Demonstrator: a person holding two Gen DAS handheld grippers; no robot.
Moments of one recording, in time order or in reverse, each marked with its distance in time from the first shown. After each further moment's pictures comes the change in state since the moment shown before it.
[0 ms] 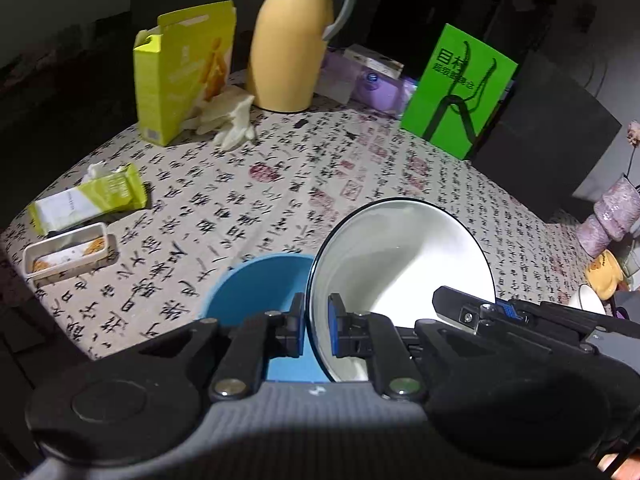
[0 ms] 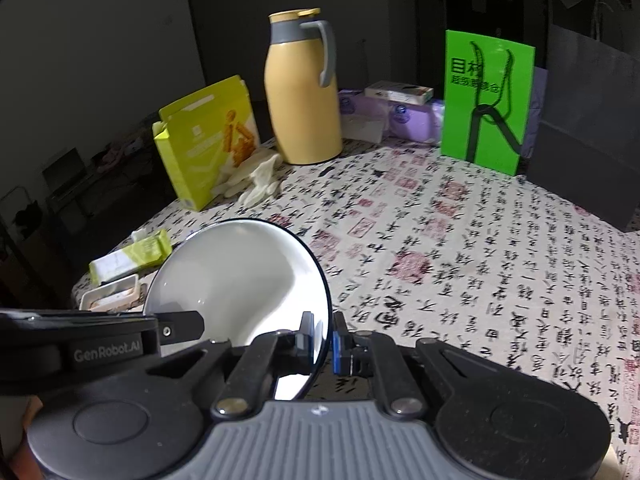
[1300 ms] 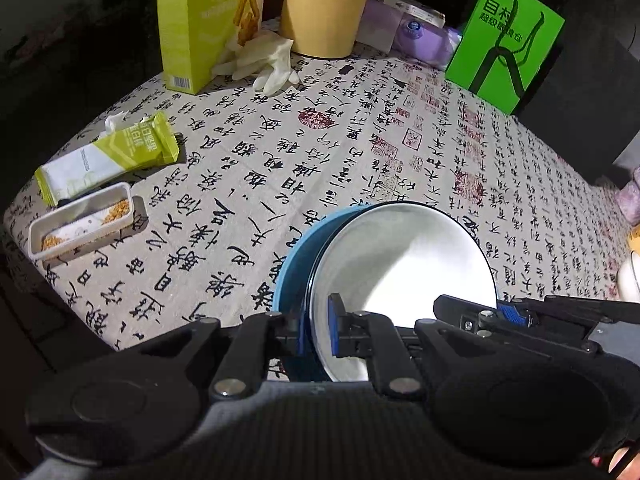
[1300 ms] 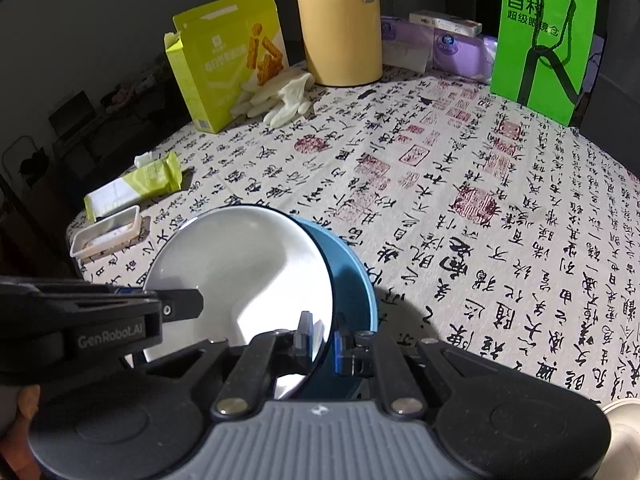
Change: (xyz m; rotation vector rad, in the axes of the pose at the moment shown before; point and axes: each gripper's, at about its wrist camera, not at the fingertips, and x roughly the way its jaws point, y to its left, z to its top) left arm 0.052 0.046 -0.008 0.036 0.126 0.070; right arm 0.076 0.031 -0.020 -0.042 0.192 0.038
